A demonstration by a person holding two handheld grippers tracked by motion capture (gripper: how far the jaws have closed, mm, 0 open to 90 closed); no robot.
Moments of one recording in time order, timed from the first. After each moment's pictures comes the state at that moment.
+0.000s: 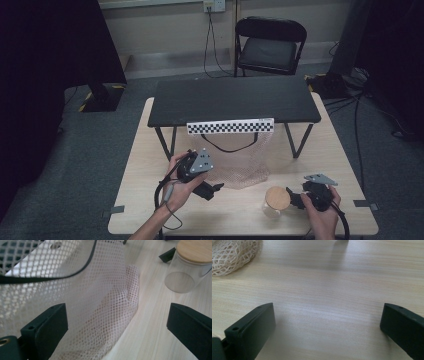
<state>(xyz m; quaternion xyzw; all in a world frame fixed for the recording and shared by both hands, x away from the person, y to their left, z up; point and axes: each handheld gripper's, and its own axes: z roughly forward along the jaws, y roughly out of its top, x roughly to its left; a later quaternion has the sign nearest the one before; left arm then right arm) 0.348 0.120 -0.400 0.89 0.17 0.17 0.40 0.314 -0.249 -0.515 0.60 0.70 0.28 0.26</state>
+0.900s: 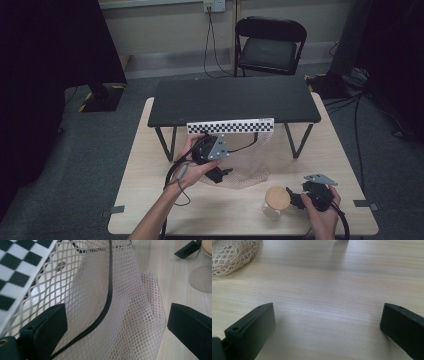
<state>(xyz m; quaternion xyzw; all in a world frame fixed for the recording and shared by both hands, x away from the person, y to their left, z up) 0.392 0.081 -0.393 0.91 0.06 0.22 0.36 0.314 -0.249 -0.515 0.60 0.70 0.28 0.26</state>
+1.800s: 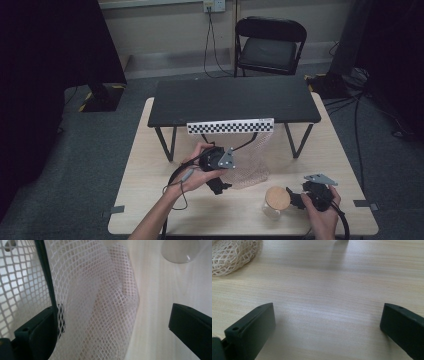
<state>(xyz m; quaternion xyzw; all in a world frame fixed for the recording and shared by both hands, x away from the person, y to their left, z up) 0.382 0.073 -0.412 0.95 0.02 0.13 0.28 0.314 -0.249 -0.515 0.60 0.70 0.28 0.26</state>
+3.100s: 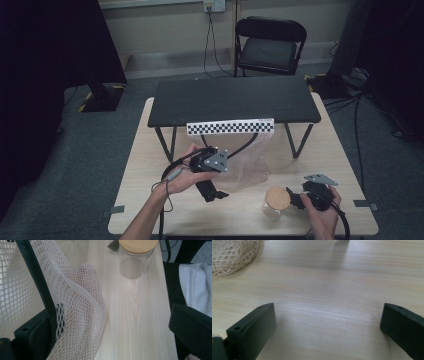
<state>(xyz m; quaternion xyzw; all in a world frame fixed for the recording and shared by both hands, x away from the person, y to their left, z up) 0.362 0.089 -0.379 0.94 -0.01 0.04 0.33 0.312 -0.250 -0.515 0.60 0.71 0.29 0.26</state>
